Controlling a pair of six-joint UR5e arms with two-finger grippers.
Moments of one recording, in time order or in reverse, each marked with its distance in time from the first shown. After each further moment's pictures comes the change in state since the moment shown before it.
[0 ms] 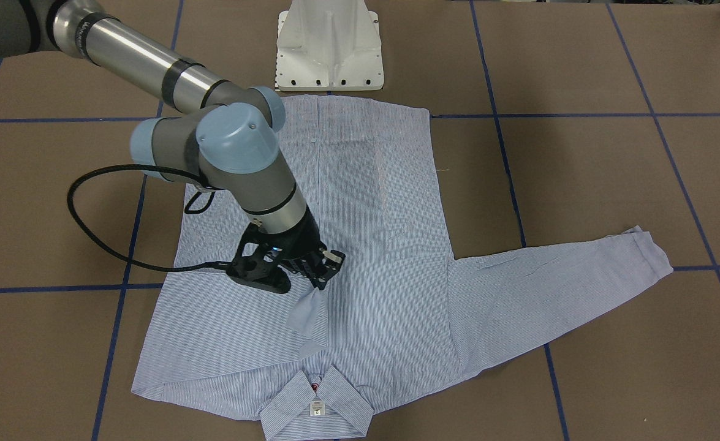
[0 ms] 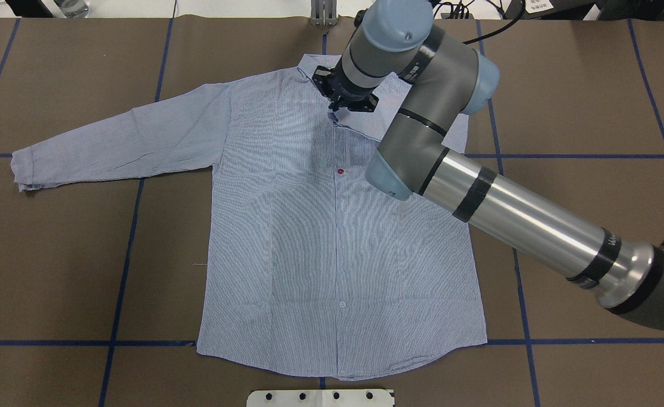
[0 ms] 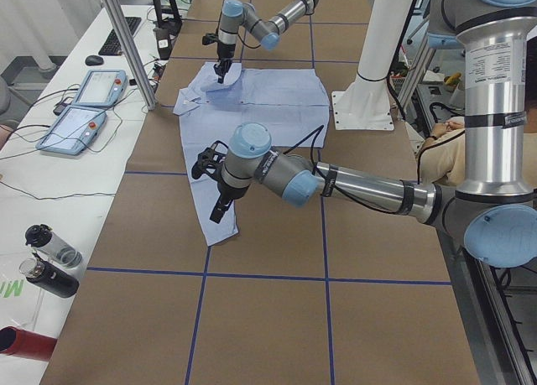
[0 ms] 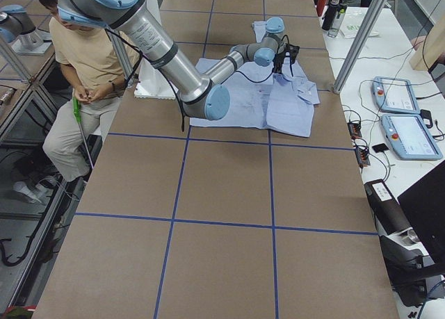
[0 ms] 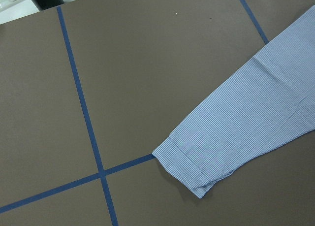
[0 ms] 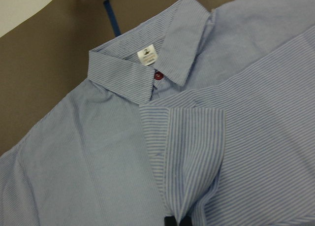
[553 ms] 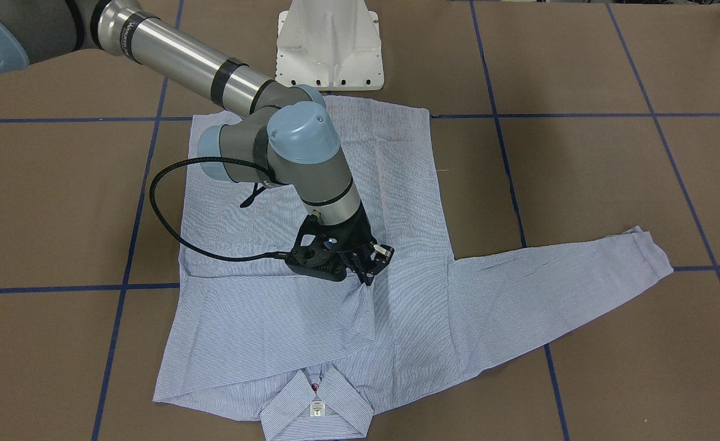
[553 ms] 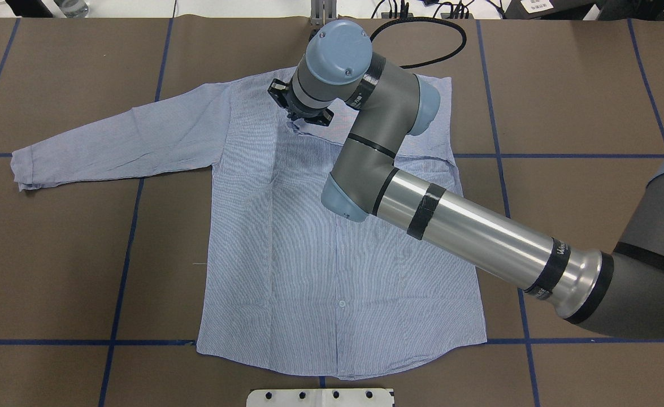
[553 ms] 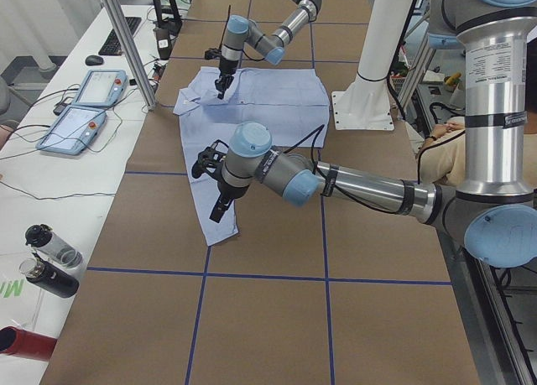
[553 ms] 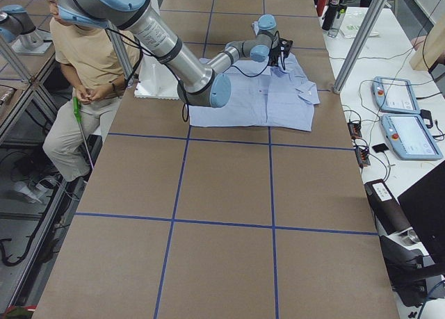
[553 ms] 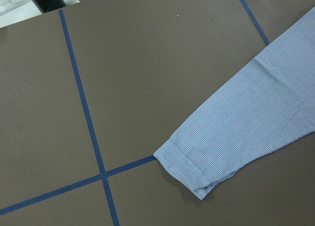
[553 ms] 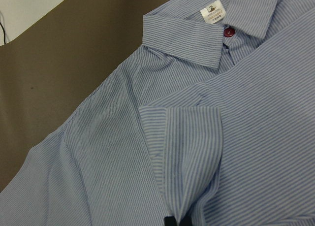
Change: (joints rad) left arm -0.001 0.001 -0.005 0.000 0.001 0.000; right arm -0.074 0.077 -0.092 0.068 -0.097 0.071
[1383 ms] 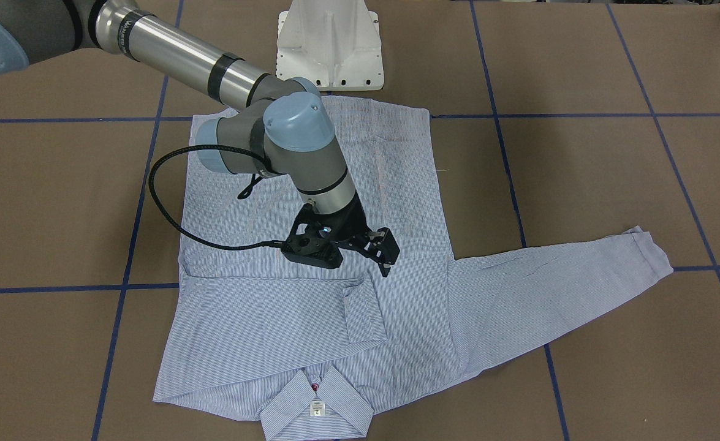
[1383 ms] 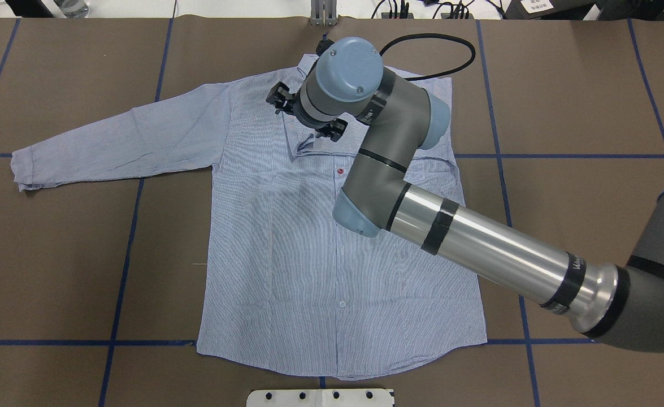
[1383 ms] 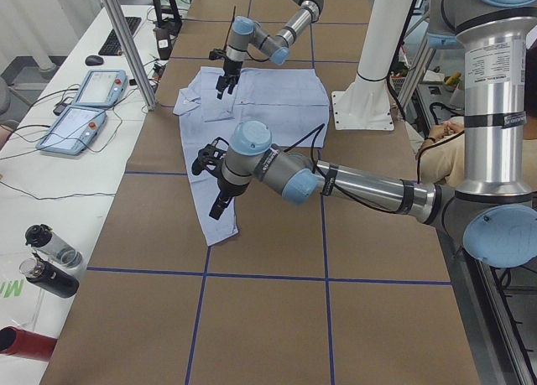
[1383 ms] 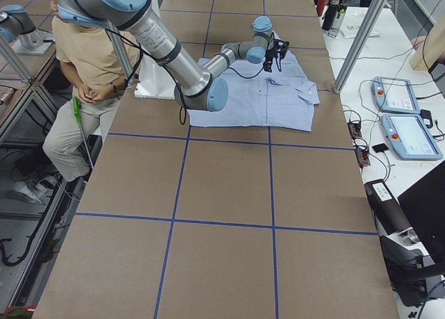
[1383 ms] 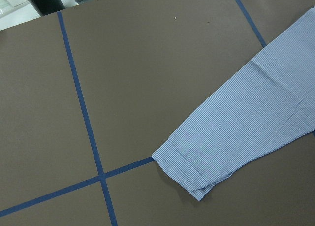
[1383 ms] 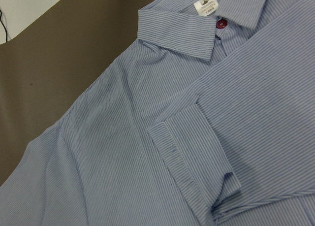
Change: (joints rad) left arm 0.008 -0.008 0.012 -0.013 -0.008 0.001; right arm -0.011 -0.096 0.119 -0.004 -0.012 0.017
